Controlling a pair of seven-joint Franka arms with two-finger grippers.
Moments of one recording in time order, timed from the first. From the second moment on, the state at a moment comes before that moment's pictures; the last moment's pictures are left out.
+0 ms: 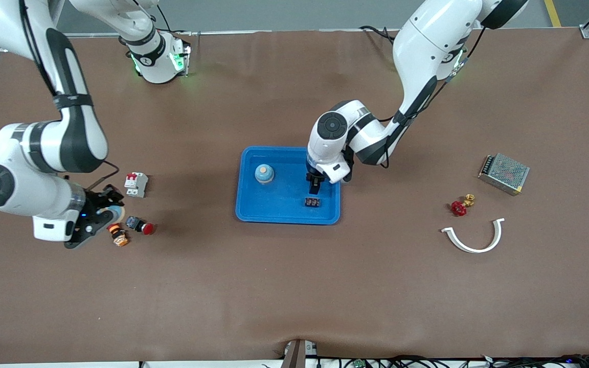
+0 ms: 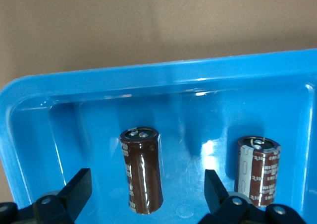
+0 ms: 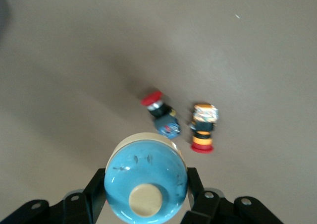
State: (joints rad) left arm -0.43 0.68 -0.37 -1.82 0.24 2.51 -2.34; right arm 0.08 0.41 -0.09 -1.69 0.01 1.96 -0.73
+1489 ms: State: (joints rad) left arm -0.47 0.69 -0.36 -1.80 0.36 2.47 -2.34; right arm -0.20 0.38 -0.09 -2.20 0.01 2.60 -1.21
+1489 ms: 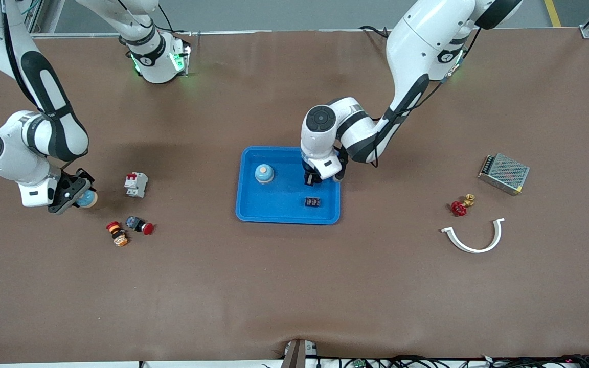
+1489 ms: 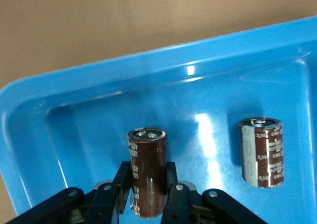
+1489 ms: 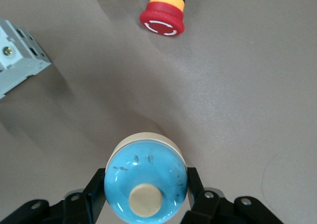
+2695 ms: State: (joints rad) left arm -0.32 0.55 -0.43 -1.79 0.37 2.26 -1.75; right arm -0.20 0.42 -0.08 -2.25 0.01 2.70 -1.21
